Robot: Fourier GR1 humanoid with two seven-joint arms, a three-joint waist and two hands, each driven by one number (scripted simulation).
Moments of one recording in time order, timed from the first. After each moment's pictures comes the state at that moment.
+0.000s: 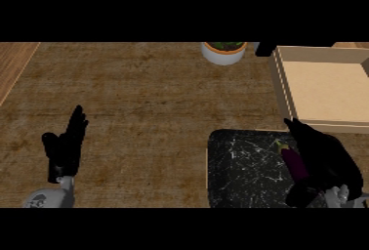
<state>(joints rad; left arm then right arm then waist) -0.08 0.24 -0.04 -1.31 0.11 0.27 0.01 -0.17 -0.57 0.42 -1.91 0.52 0.38 1.01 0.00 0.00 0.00</state>
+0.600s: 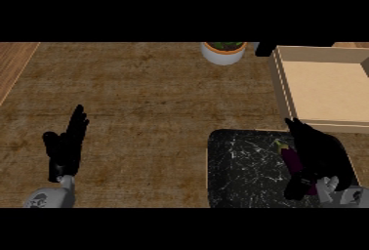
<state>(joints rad) -0.09 0.22 -0.02 -1.31 0.09 0.25 0.02 -0.17 -0.50 0.38 -1.81 0.62 0.43 0.97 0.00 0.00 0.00</state>
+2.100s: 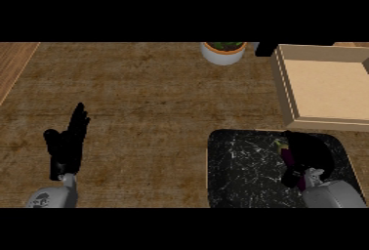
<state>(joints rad) -0.09 0.16 0.04 -1.35 0.00 0.21 0.06 -0.14 -0.33 0.23 -1.50 0.92 0.43 0.69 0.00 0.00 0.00</state>
